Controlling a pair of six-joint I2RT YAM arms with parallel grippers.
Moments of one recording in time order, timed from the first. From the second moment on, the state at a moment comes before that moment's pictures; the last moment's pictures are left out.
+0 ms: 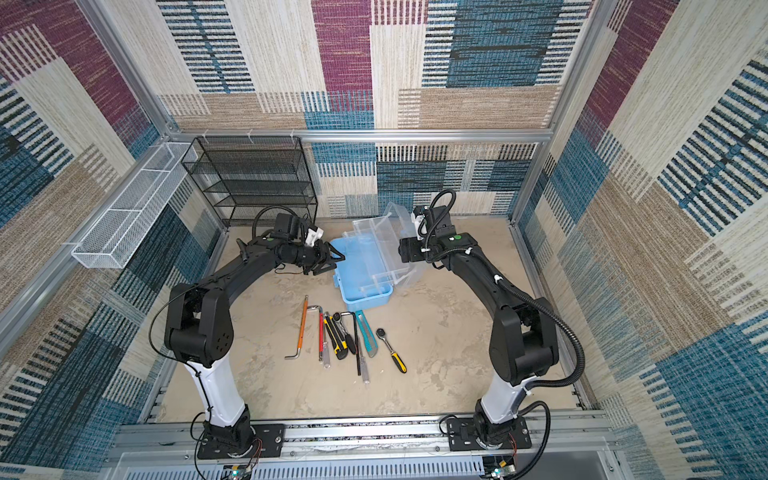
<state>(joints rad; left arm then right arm) -0.24 1.92 1.53 -0.55 0.68 -0.61 0.29 1.71 1.46 -0.54 -0.16 0.11</state>
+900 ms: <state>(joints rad) -0.29 2.07 1.65 -0.62 0.66 -0.54 0.08 1.69 1.24 -0.35 -0.33 0.13</state>
